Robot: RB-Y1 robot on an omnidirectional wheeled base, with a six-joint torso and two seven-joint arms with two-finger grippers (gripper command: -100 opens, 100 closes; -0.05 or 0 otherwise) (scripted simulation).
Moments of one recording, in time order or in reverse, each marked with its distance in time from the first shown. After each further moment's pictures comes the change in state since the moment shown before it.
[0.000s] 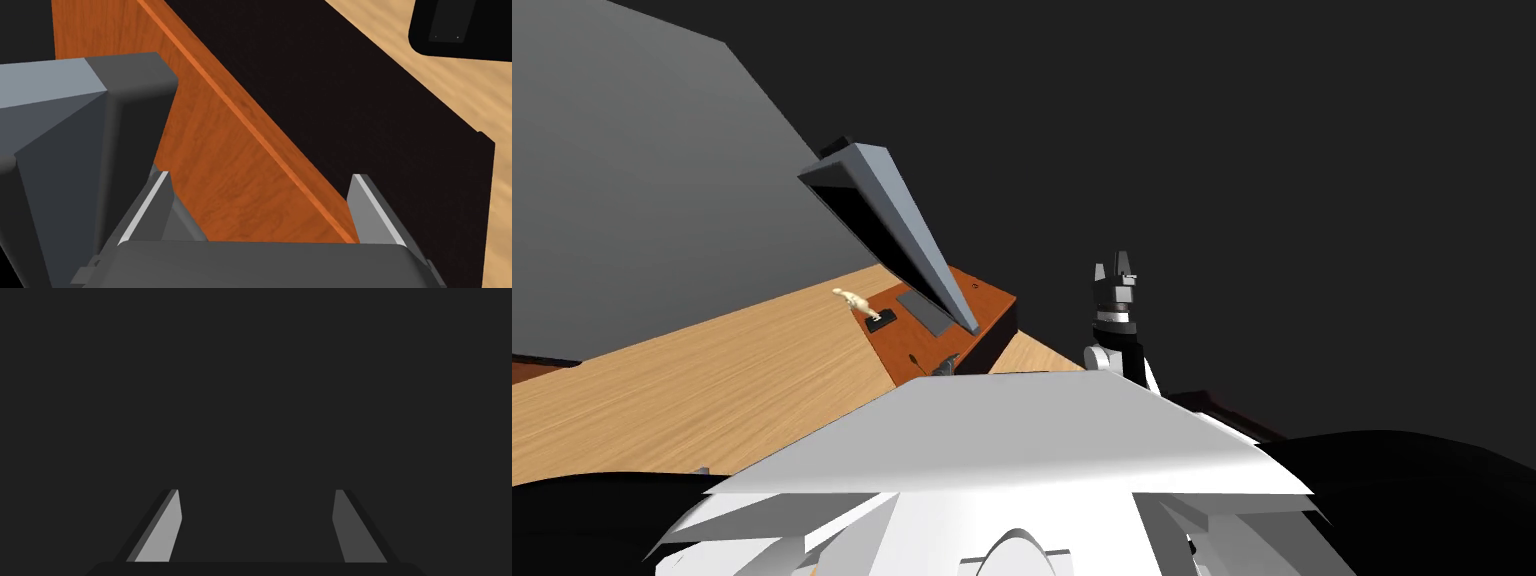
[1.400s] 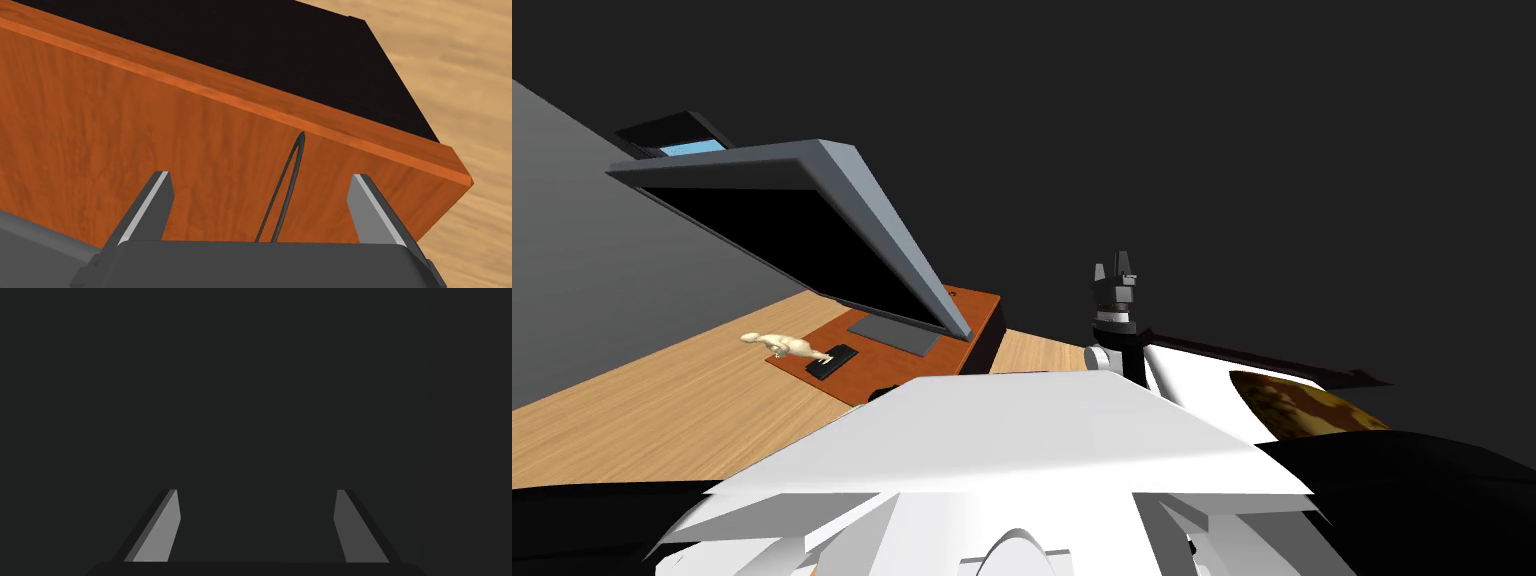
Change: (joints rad) left arm -0.143 0.190 -0.137 0.321 0.220 0.220 -0.062; right arm 0.000 0.000 0.000 0.000 0.000 0.000 0.000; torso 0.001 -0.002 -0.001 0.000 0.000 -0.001
